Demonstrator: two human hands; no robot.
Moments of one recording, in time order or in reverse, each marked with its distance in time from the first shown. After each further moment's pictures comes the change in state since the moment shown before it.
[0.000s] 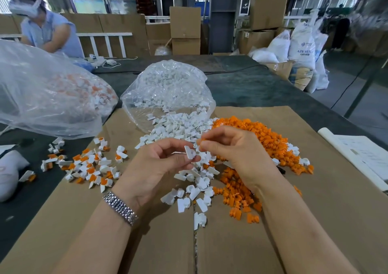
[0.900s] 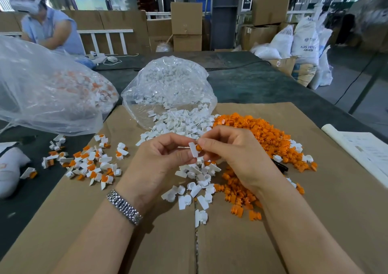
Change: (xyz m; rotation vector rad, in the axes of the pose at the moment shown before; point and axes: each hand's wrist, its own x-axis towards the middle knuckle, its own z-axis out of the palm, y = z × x) left_hand -0.003 0.001 0.007 0.064 0.017 0.111; right_hand -0.007 -0.007 0.008 0.012 -0.048 0.010
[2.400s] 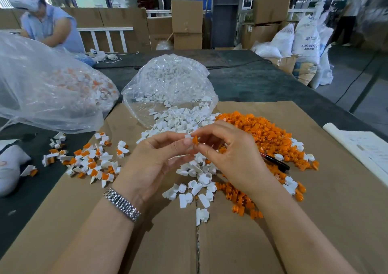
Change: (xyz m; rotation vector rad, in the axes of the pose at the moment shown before) left_hand 0.007 -0.001 -0.009 -0.263 0.022 -0.107; right_hand 0.000 0.009 0.007 -0.488 0.066 -0.407
